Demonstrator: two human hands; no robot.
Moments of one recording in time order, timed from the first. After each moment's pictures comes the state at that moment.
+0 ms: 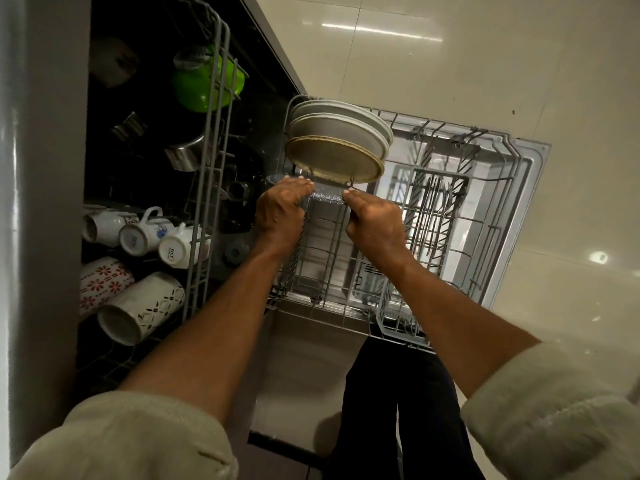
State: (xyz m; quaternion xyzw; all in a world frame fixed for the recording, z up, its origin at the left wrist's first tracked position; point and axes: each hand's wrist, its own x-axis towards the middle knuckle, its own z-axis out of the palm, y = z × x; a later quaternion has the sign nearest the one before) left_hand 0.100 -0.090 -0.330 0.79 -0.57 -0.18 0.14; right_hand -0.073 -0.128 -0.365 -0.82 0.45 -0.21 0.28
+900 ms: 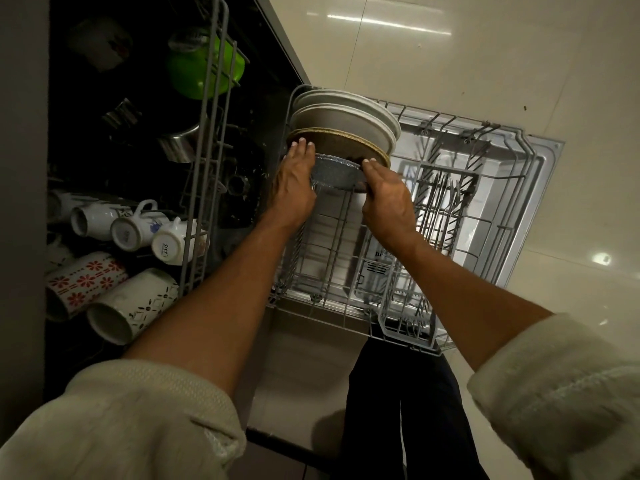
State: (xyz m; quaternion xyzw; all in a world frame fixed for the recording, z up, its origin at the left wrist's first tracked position) left_hand 0.107 -0.124 -0.356 0.80 -0.52 -0.30 0.02; right_hand -0.070 -0.153 -0.383 -0.76 0.53 -0.06 0.37
